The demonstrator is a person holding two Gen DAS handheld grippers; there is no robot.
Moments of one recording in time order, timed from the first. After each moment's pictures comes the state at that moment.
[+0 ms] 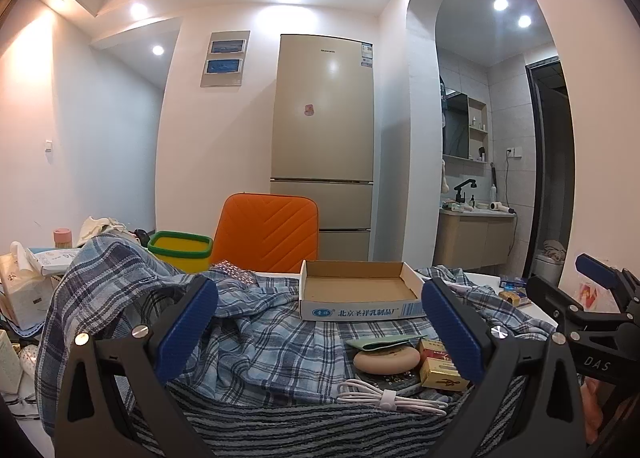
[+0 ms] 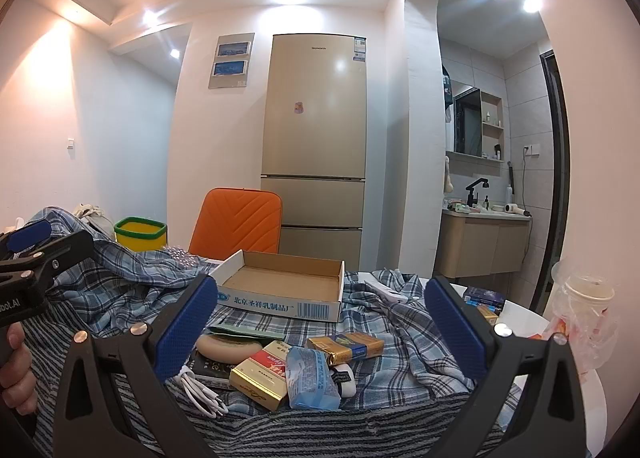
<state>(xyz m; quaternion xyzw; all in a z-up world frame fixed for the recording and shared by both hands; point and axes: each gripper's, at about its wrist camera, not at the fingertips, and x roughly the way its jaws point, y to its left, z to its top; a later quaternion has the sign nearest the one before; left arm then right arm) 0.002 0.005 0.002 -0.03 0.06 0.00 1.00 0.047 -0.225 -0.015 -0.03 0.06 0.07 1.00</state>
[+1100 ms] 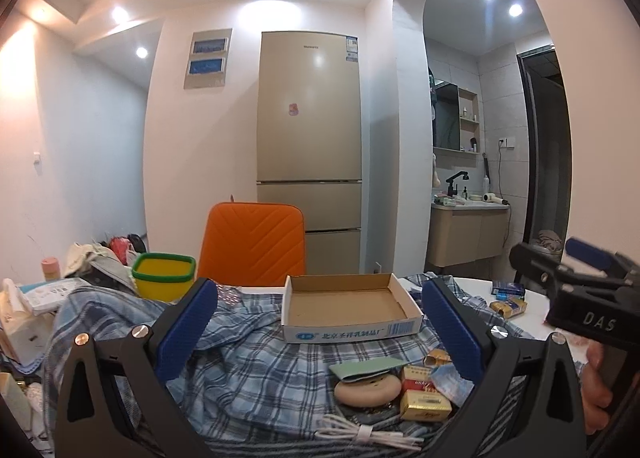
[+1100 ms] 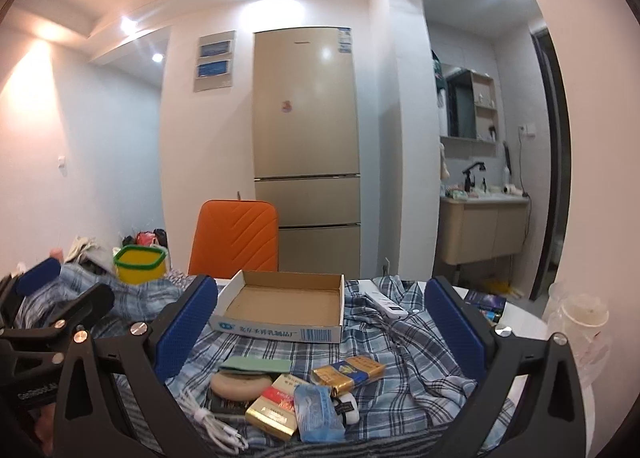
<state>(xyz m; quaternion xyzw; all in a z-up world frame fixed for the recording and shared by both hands) 0.039 -0.016 0.050 -0.01 0.08 -0.02 1.00 0.083 -0.234 0.046 0.02 0.10 0.06 0.99</state>
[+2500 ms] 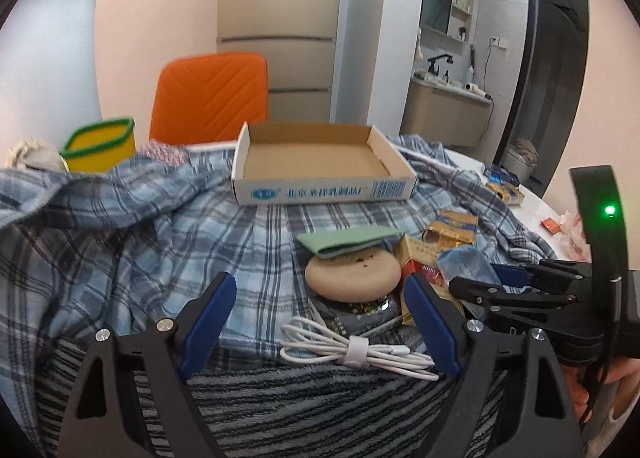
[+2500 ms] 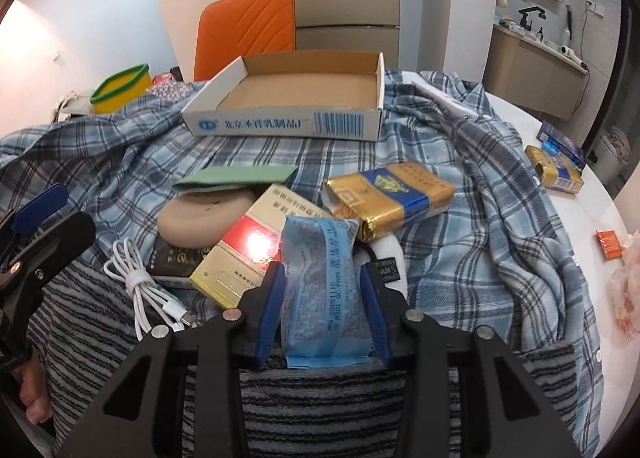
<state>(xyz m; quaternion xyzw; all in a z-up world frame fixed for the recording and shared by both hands) 0.120 -0.028 -0.042 -0.03 0.34 -0.09 0.94 0.176 -0.217 -0.084 -0.02 0.44 0.12 0.89</state>
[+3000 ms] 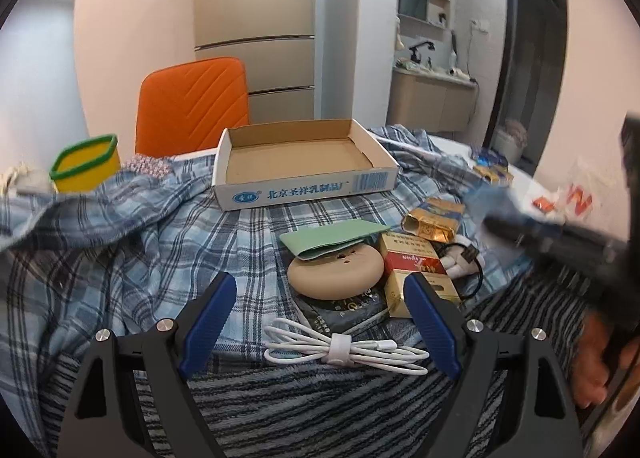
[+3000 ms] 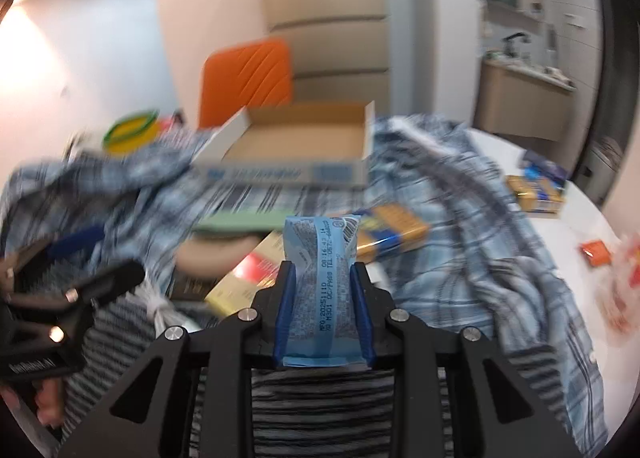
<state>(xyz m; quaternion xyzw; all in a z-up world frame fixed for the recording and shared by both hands) 0.116 -0.053 -0.038 0.04 0.33 -0.11 0.94 0.146 -0.245 -0.054 0.04 0.33 0.10 0.94</state>
